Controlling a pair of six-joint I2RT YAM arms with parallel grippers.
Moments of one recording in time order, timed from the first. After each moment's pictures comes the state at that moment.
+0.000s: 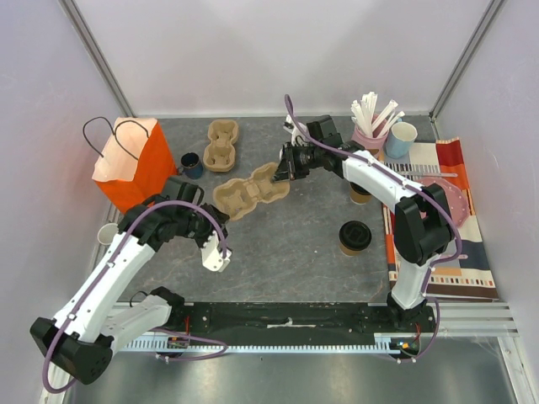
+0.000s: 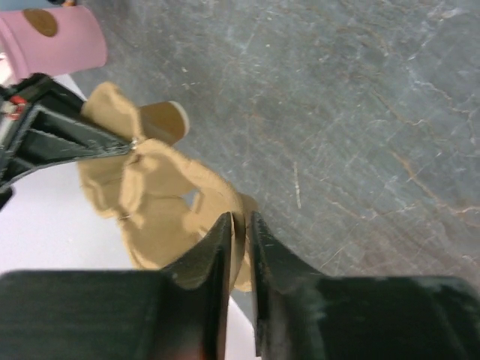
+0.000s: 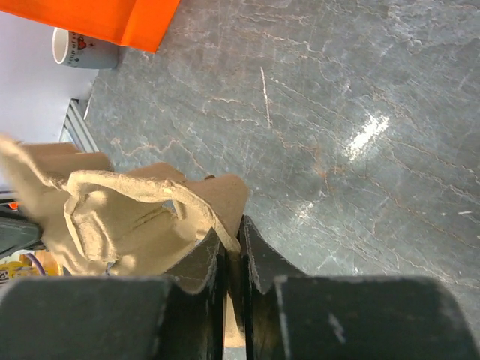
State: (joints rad) left arm -0.46 0.95 1.03 -1.04 0.49 1.96; right arm 0.49 1.85 1.49 -0.35 -0.66 0.37
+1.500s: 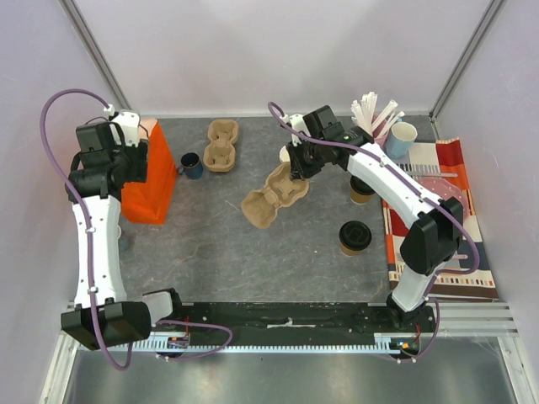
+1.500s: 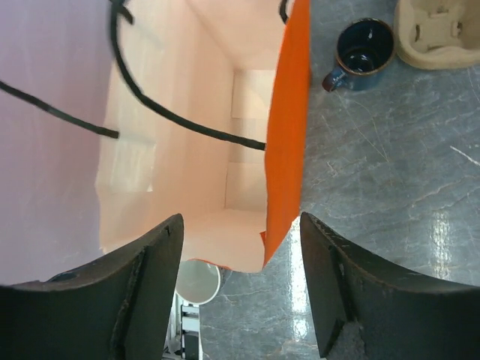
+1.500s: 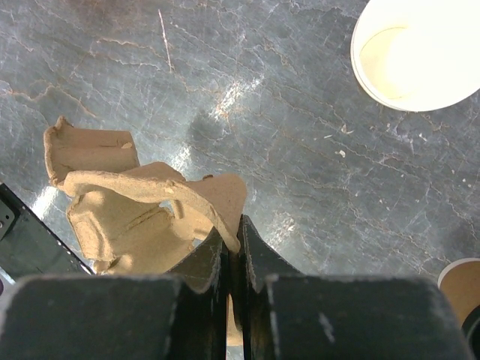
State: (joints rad) left arm 0.20 1.18 1.43 -0.87 -0.03 0.34; right arm 0.56 1.77 1.71 -0.82 -0.28 0.04
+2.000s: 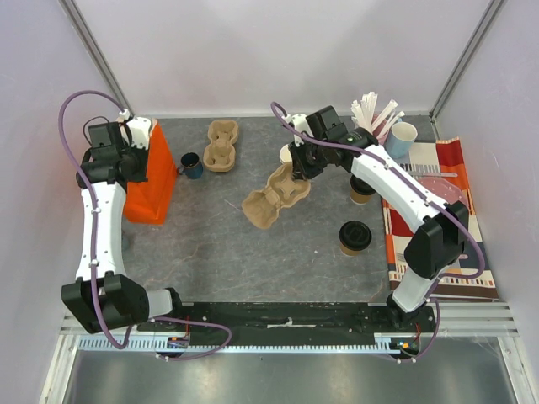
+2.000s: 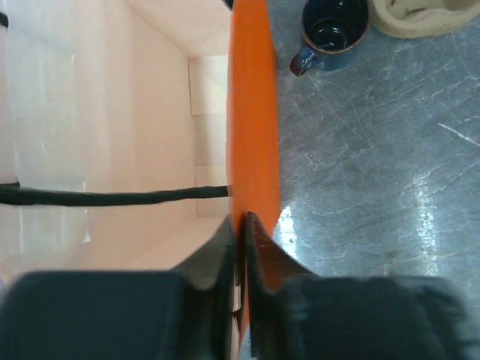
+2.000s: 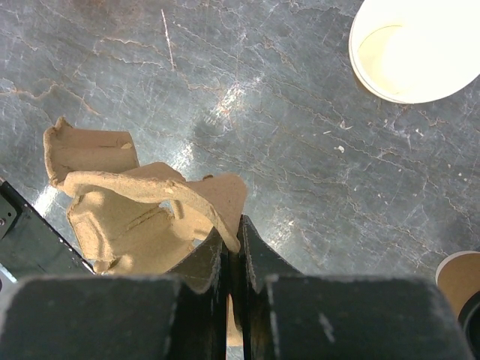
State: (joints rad) left arm 0.21 1.29 1.35 -0.81 0.07 0.39; right arm 0.56 1.74 1.69 -0.82 -0.28 0.03
